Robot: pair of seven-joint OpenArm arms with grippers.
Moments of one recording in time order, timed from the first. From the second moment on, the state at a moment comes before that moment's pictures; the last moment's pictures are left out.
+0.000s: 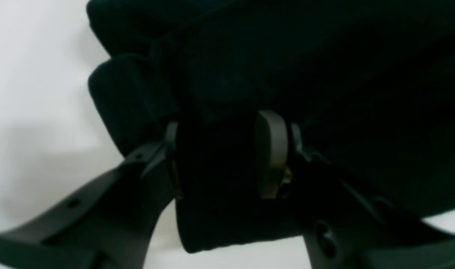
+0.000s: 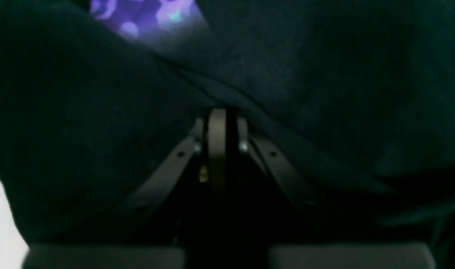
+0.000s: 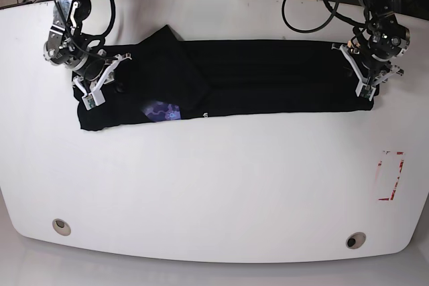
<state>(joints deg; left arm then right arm) 10.5 -7.4 -28.0 95.6 3.8 -41.4 48.3 -7.1 16.9 21.3 77.8 21.4 42.6 -40.4</state>
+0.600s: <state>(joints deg) 10.7 -7.5 -35.8 104.8 -6.7 -41.8 56.5 -7.0 17.4 22.1 77.9 20.8 41.8 -41.0</state>
